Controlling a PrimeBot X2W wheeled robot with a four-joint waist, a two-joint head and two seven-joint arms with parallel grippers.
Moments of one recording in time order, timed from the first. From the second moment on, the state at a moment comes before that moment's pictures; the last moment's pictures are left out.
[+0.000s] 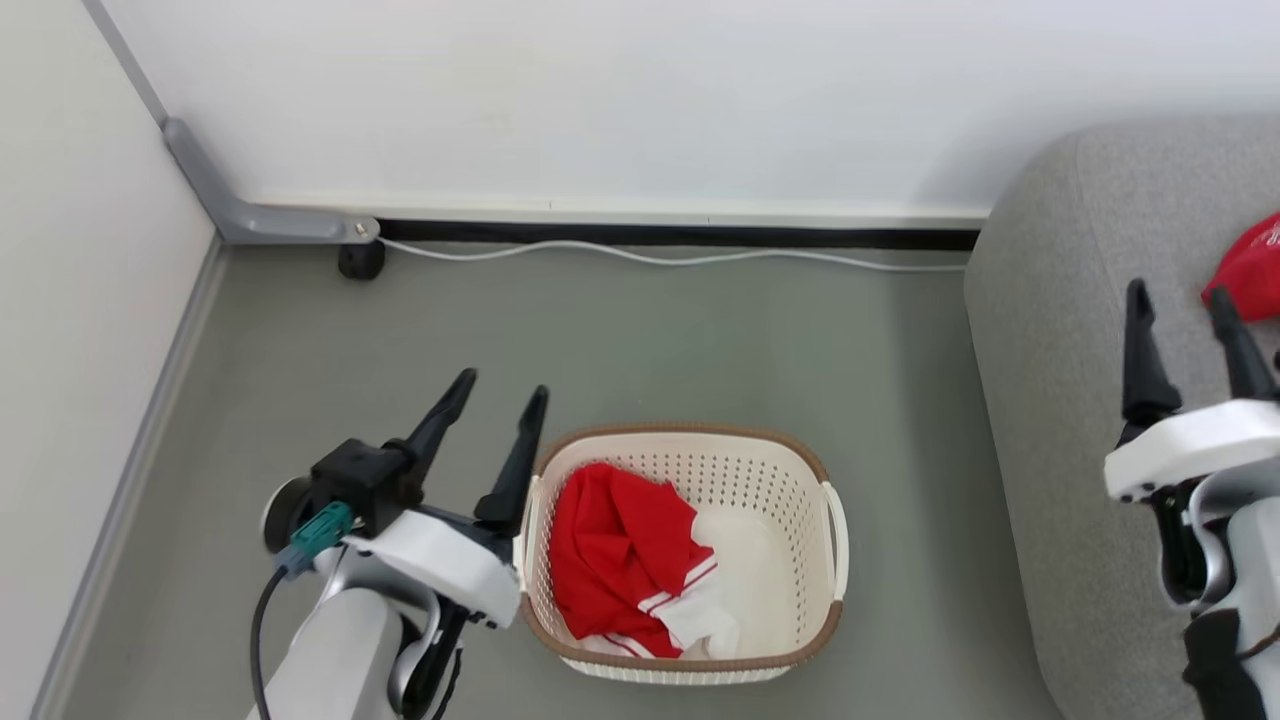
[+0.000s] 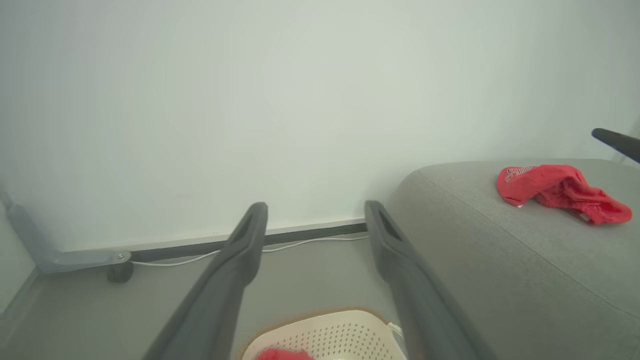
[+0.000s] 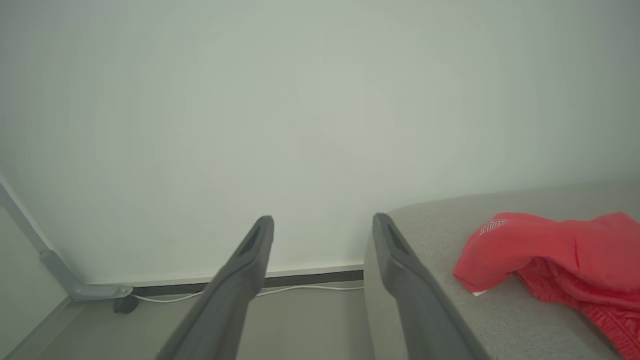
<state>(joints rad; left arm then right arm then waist) -0.33 0.09 -0.33 0.42 -0.36 -0.13 -0.26 -0.48 -0.19 -0.04 0.61 0.29 0.13 -0.26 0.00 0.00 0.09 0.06</state>
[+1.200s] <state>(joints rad) -0.05 0.05 0.01 0.37 -0.19 -0.12 -0.26 -0.15 -0.08 0.02 0.43 0.19 0.13 -0.26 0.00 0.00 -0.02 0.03</state>
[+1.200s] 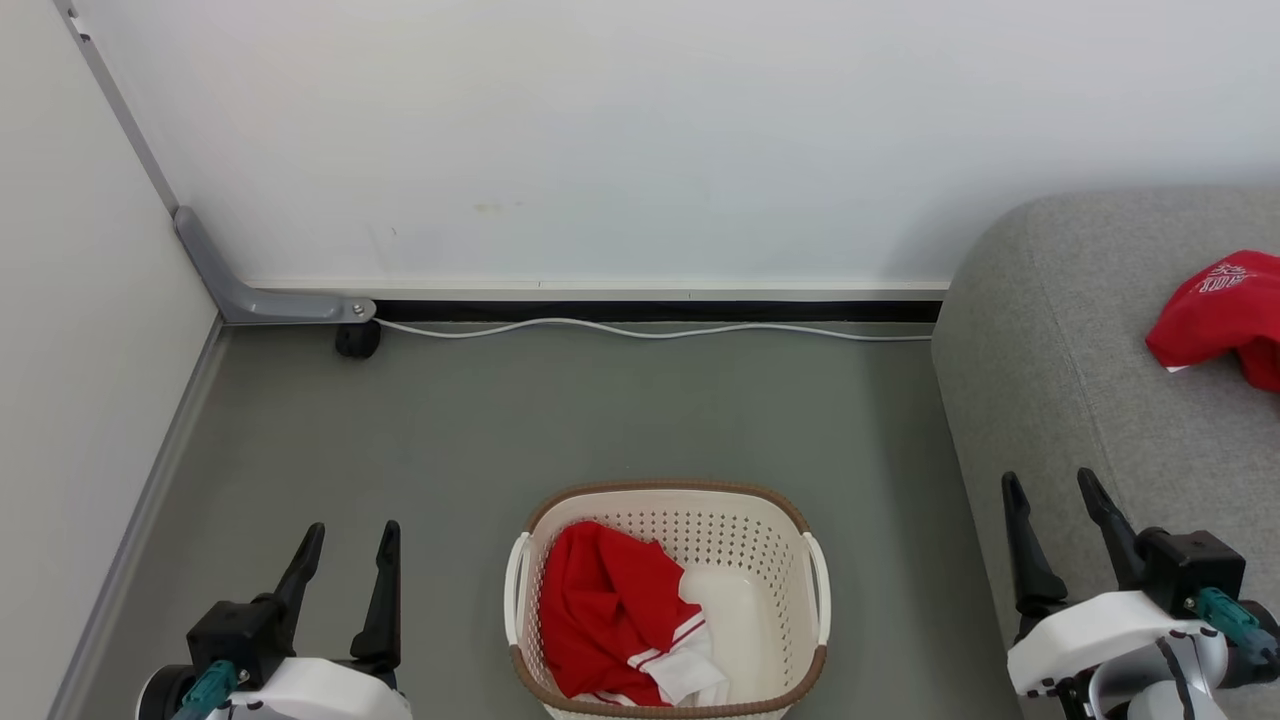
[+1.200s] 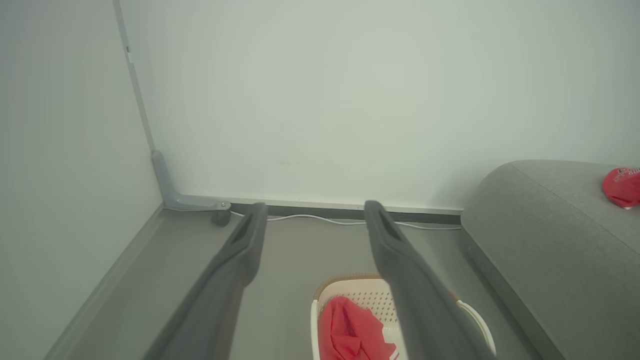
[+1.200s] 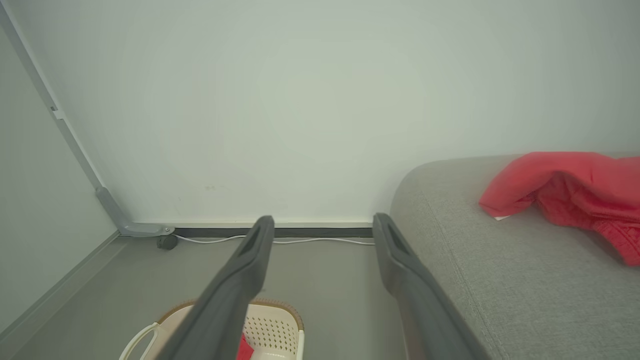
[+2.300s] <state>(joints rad) -0.05 0.04 -0.05 0.37 -0.22 -0.12 -0.26 -0.20 -0.07 0.02 0.41 0.19 0.13 -0.26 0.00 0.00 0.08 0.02</state>
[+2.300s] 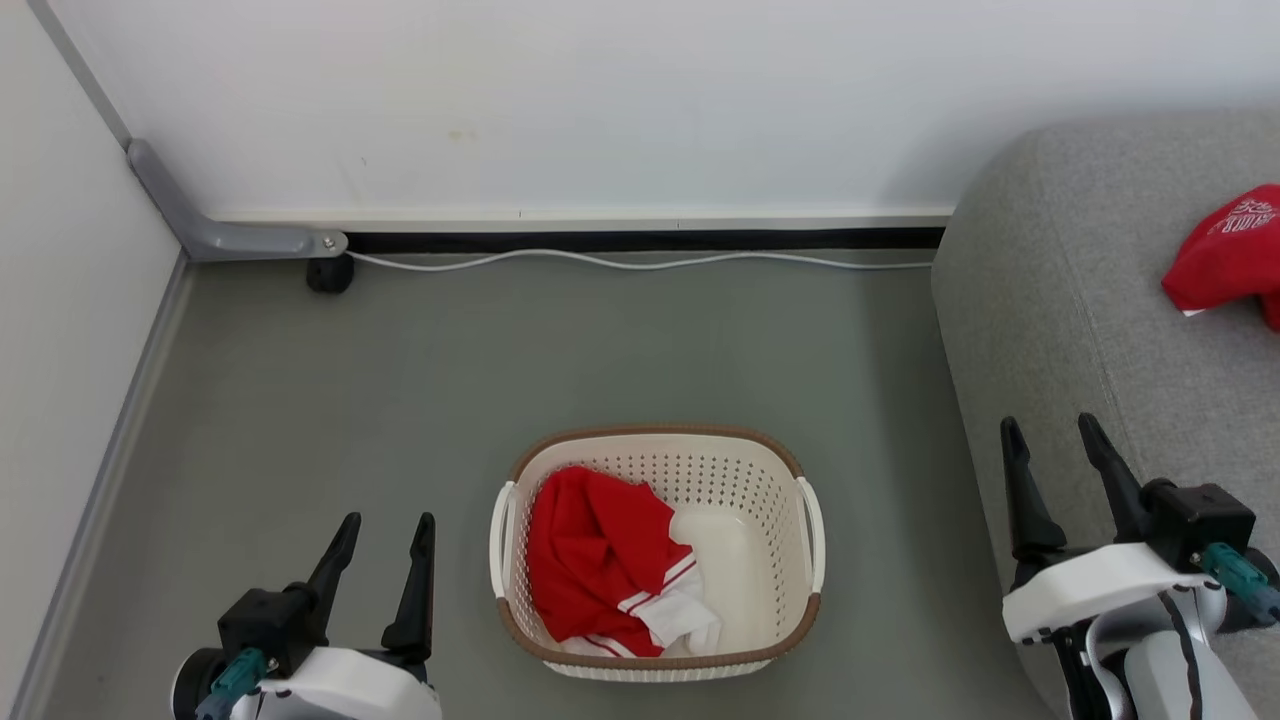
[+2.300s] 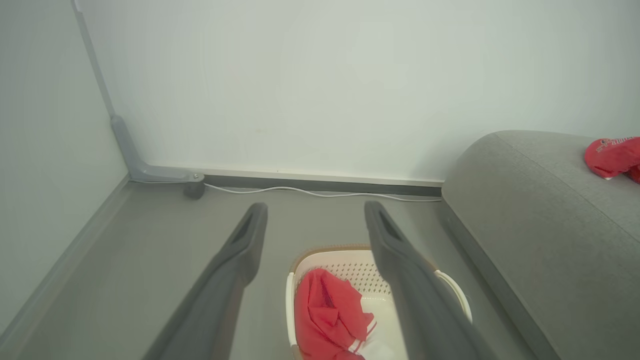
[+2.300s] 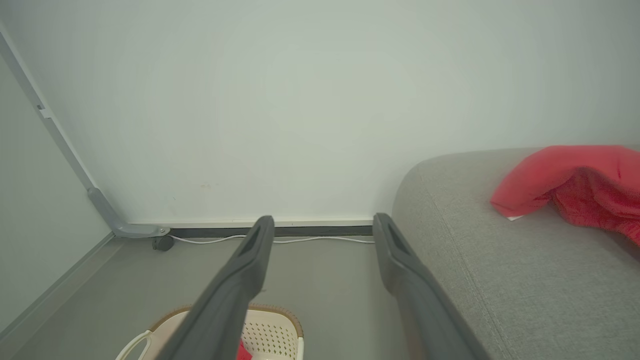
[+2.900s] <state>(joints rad) -0.26 0.04 -0.16 0.42 -0.23 -0.12 -0.26 -0.39 -0.07 0.05 0.37 0.19 0.13 -0.26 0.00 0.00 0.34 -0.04</state>
